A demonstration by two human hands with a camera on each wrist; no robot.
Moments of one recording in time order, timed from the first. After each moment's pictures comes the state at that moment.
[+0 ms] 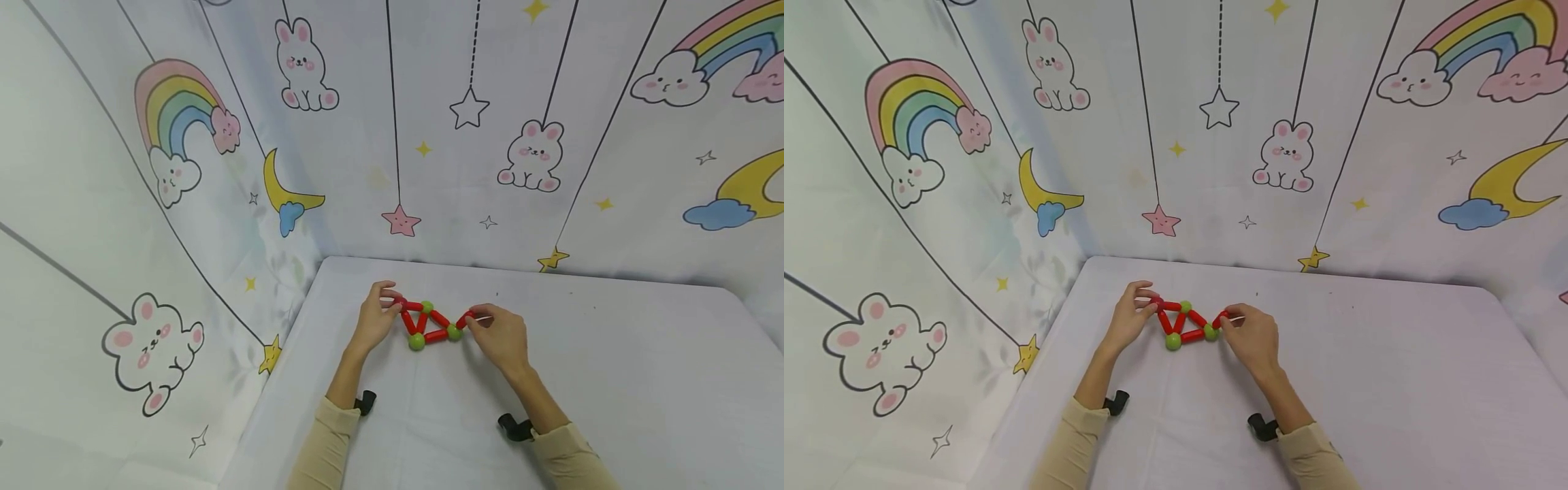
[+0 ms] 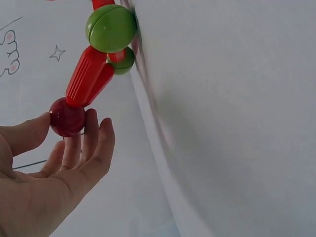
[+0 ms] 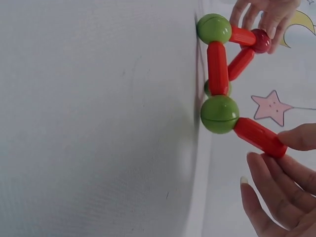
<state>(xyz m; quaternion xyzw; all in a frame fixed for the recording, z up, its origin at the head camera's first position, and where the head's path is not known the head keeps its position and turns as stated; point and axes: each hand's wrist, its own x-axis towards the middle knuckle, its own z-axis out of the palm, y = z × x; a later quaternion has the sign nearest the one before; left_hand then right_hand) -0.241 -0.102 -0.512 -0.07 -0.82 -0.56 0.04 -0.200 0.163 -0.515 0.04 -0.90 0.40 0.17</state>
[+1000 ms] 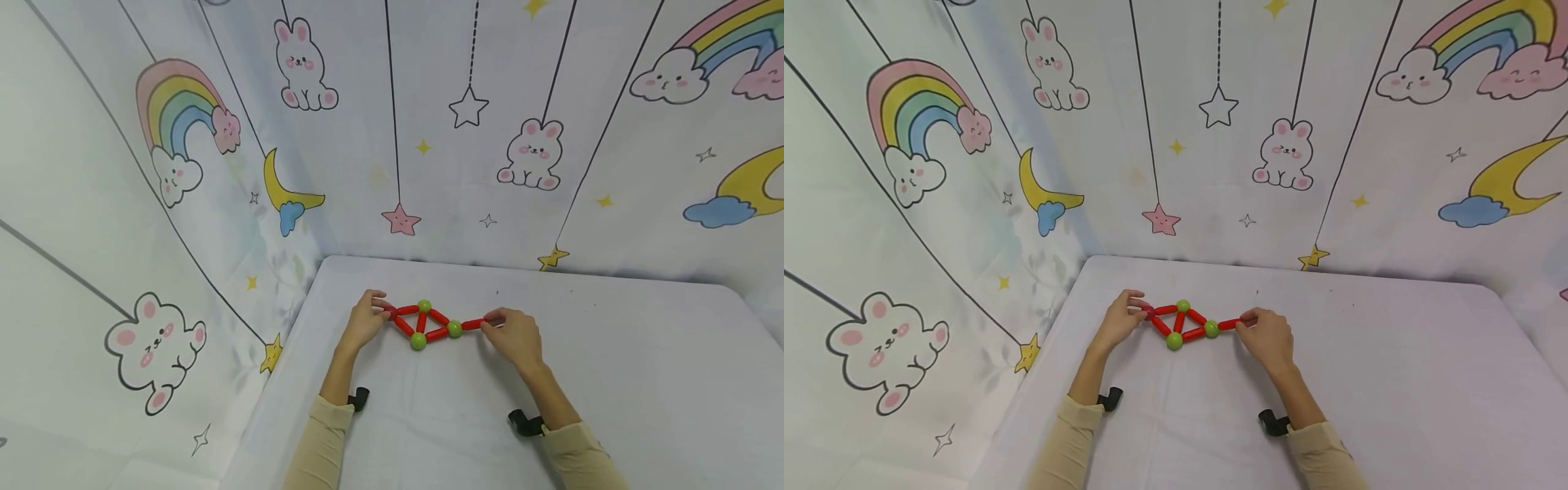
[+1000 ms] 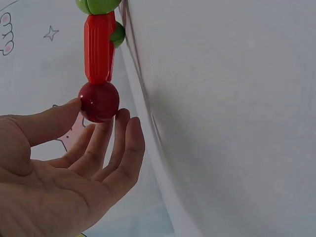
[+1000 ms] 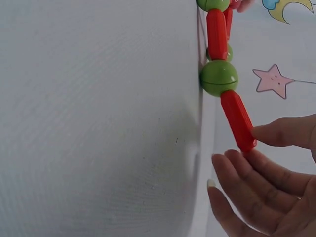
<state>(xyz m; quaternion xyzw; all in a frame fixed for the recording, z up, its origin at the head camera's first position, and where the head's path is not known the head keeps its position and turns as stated) -0.241 -0.127 -0.519 -0.03 -0.85 -0.53 -0.02 -0.201 0.191 -0.515 -0.01 -0.93 0.35 0.08</state>
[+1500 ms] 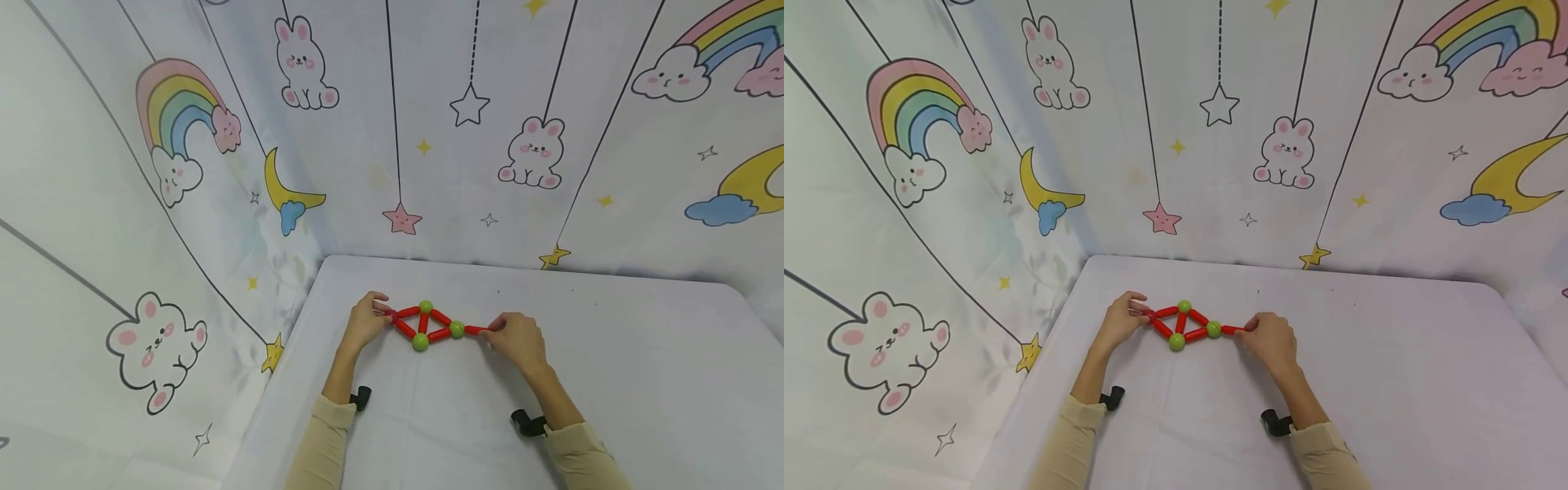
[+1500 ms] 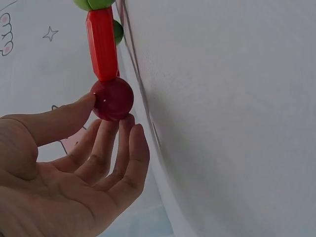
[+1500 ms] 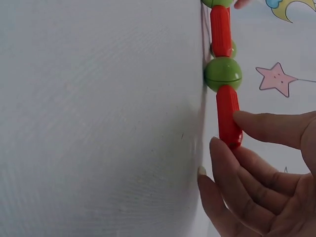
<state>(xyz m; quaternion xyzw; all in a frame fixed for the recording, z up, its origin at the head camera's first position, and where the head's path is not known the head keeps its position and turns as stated) -0.241 -0.128 -0.522 -0.02 -0.86 -0.50 -0.02 -0.201 0.196 -0.515 -0.02 -0.94 0.33 0.00</state>
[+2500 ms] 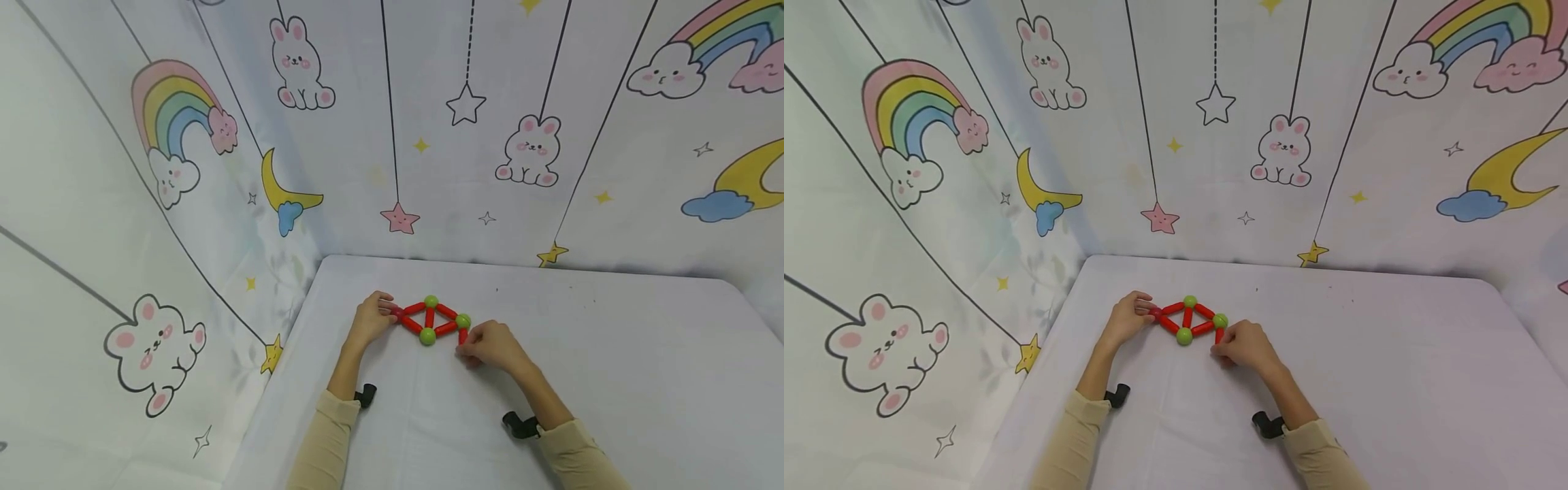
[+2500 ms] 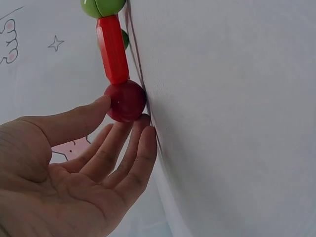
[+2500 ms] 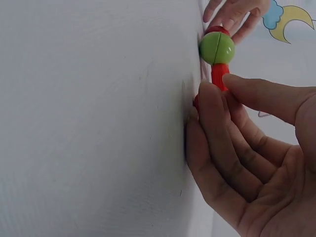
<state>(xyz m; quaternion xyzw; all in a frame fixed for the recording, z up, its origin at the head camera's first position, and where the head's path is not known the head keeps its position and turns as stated) -0.250 -0.117 -0.528 -0.03 -0.87 -0.49 -0.03 -0.195 0.170 -0.521 0.04 -0.90 0.41 -0.14</state>
